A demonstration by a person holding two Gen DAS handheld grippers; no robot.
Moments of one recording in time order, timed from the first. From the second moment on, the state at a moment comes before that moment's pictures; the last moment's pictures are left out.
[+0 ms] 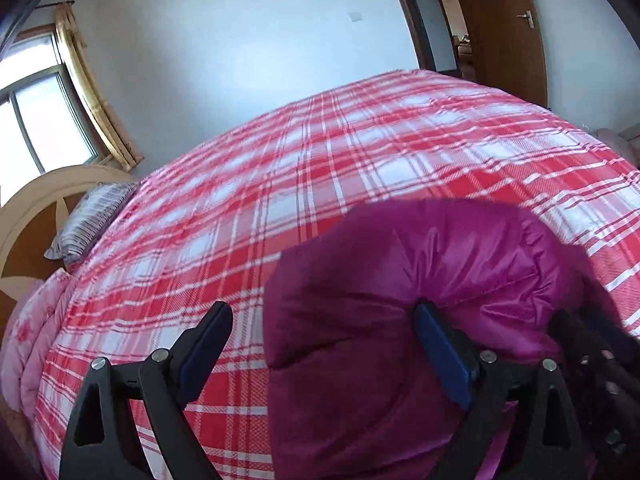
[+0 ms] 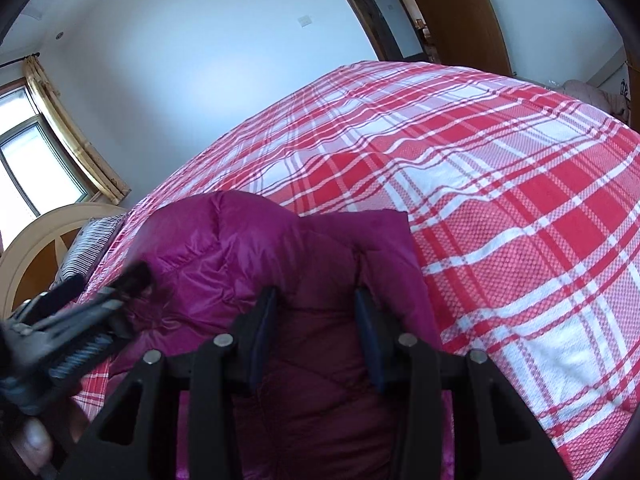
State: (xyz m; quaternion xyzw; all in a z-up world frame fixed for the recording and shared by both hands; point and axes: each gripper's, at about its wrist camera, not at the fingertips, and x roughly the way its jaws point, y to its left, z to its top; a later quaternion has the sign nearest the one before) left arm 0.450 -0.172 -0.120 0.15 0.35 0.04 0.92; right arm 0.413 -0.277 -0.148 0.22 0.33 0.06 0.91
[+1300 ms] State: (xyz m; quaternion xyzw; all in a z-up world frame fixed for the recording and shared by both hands) left arm 0.469 -0.149 -0.156 0.09 0.39 0.01 0.92; right arm 0.427 -0.266 -0.158 0.19 0.37 0.04 0.91
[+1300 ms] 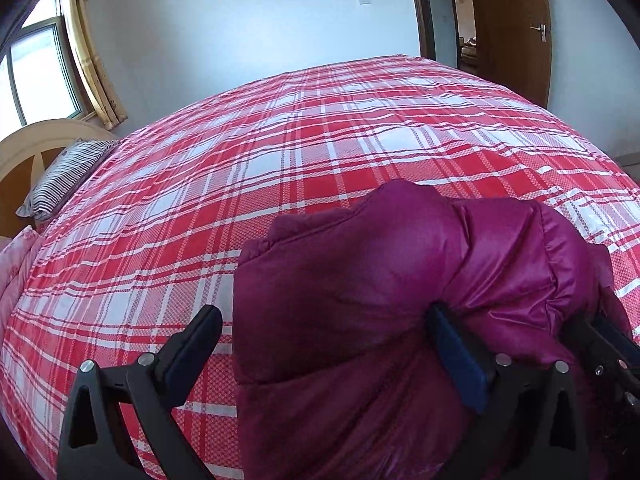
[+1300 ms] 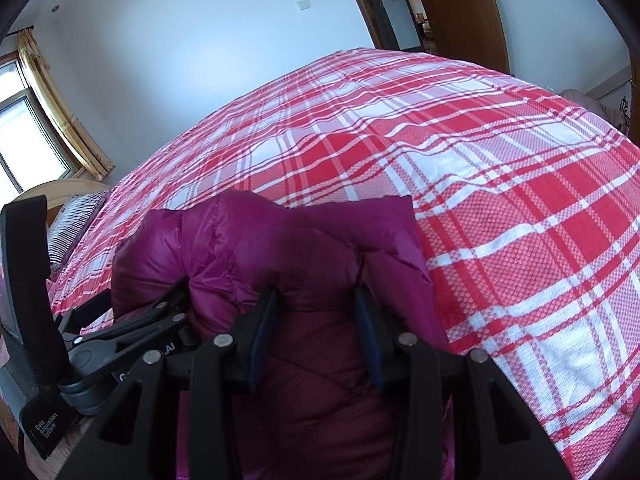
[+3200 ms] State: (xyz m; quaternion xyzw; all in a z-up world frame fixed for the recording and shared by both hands) left arm 0.384 -0.065 -0.149 -0.11 0.41 -0.17 0.89; right arm 0.436 -0.248 -0.162 0.13 0.39 0.02 0.91
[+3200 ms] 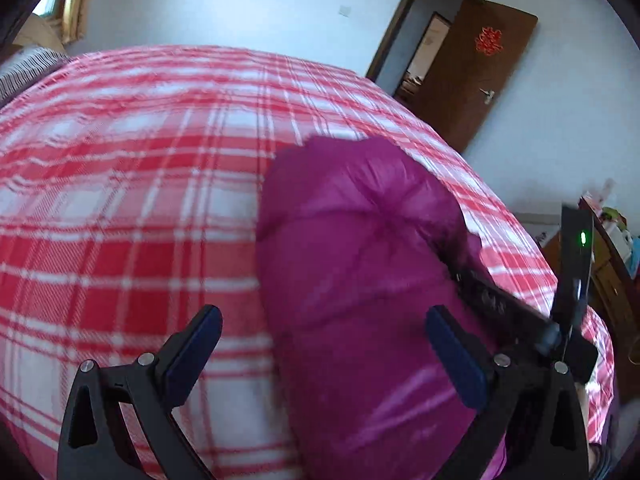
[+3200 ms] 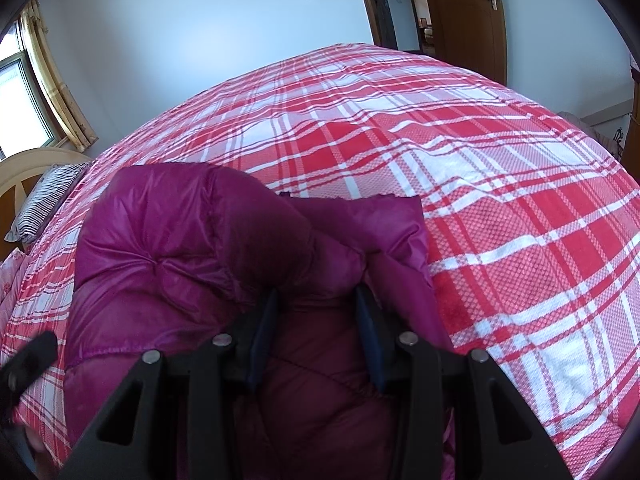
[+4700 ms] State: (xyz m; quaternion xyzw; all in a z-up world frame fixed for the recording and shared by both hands) left arm 0.346 -0.069 -0.146 -0.11 0.36 -0.24 0.90; right arm 0.392 -0.313 -0.165 0.24 0.38 0.21 0.87
